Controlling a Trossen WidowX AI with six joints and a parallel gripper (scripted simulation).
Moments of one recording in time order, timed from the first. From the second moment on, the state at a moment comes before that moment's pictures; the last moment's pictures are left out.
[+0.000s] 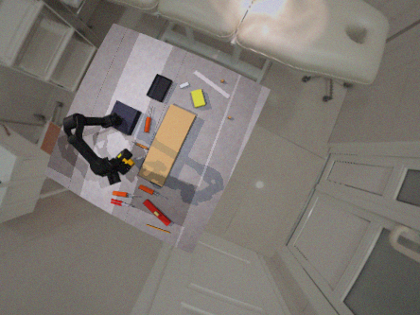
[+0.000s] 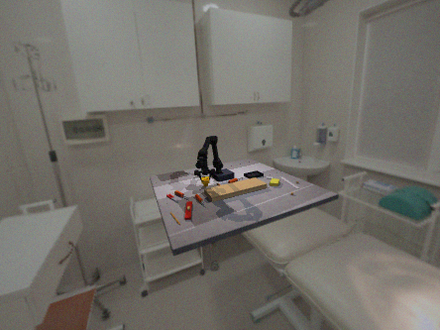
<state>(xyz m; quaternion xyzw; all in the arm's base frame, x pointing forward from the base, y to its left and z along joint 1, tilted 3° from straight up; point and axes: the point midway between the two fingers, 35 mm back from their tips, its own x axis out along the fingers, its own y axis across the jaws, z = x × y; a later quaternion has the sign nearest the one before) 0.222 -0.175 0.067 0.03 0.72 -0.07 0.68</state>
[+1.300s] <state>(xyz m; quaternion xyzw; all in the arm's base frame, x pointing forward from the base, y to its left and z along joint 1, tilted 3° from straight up) 0.222 -0.173 0.064 -0.05 0.73 -0.16 0.67</state>
